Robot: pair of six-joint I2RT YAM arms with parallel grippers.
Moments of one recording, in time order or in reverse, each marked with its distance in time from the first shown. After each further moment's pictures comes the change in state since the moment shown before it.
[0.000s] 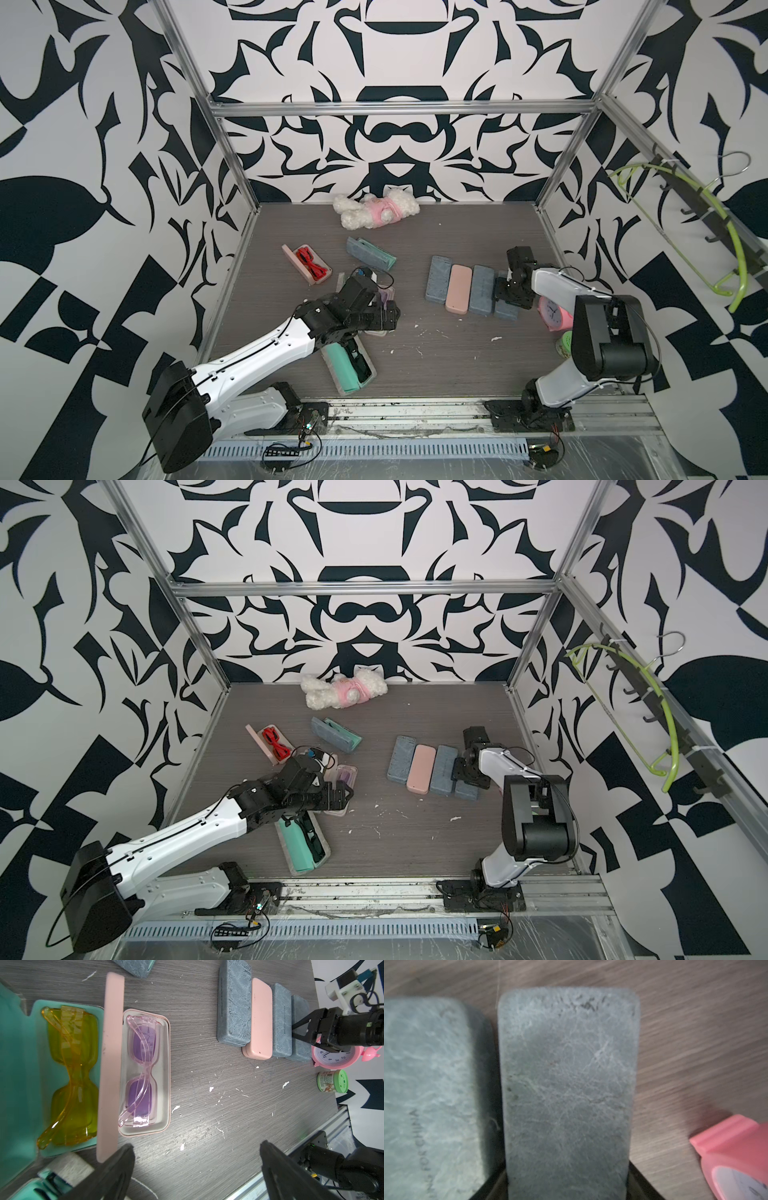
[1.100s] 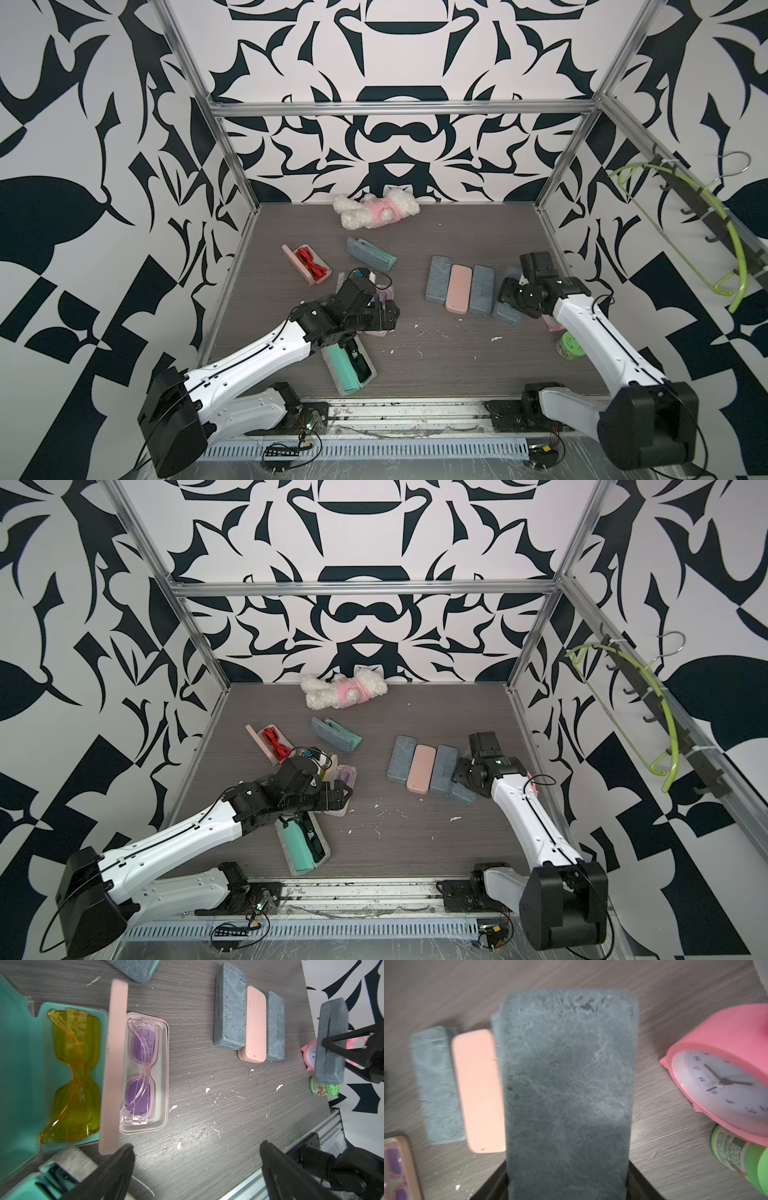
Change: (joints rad) left arm -0.012 -0.029 0.000 -0.006 -0.014 -0.027; right arm 0.030 -0.424 -0.059 -0.240 -0.072 0.198
